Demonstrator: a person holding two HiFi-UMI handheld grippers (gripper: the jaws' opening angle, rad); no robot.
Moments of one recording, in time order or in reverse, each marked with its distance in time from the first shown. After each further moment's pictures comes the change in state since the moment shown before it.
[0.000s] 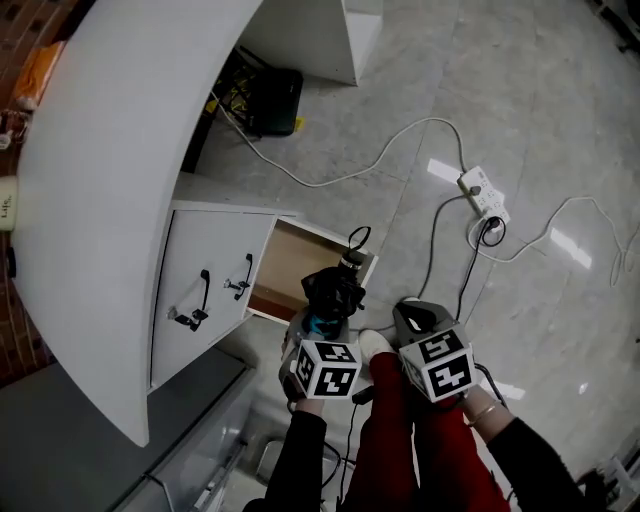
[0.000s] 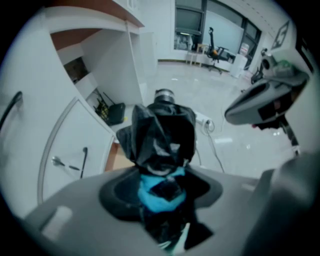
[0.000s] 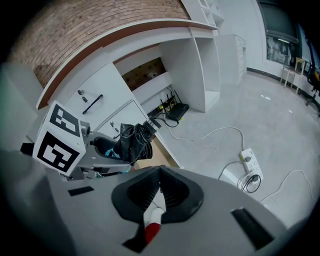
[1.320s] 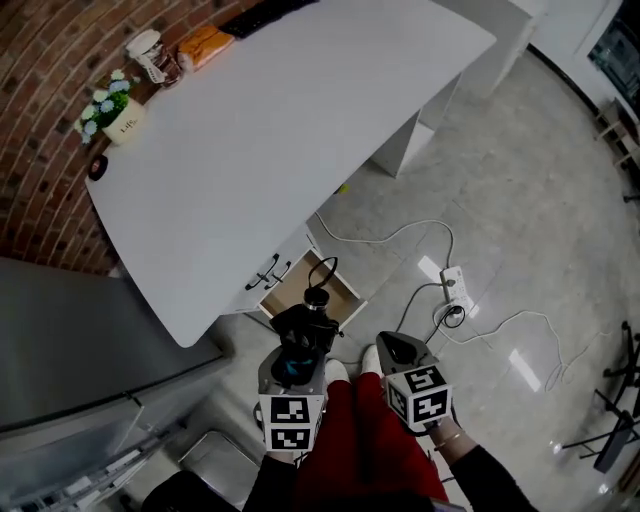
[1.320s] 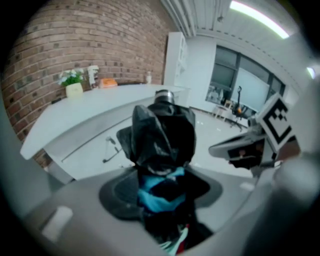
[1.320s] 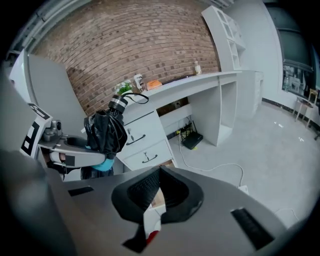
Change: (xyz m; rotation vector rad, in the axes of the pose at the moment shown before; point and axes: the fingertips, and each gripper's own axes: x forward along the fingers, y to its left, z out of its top) left arm -0.279 0.015 0.034 -0.440 -0.412 0.137; right arm -0.159 0.098 0.100 -0.209 -0.173 0.067
